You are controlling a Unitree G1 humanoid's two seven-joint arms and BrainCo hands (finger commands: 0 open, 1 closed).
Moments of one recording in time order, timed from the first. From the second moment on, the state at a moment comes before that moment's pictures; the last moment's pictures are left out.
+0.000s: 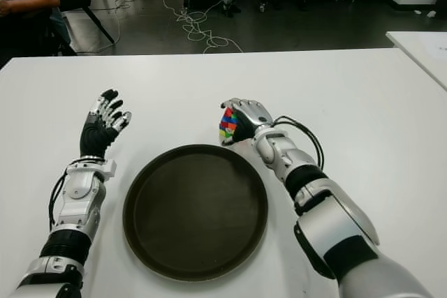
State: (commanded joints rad) left arm -0.36 0.05 0.14 0.66 -0.05 -0.46 -0.01; right arm -0.84 -0.16 0.52 1.19 -0.70 -0.28 -0.27
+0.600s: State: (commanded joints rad) left arm -0.36 0.05 0.14 0.66 -0.05 -0.47 -0.01; right arm -0.84 -0.16 0.52 1.20 -0.69 -0.28 -0.25
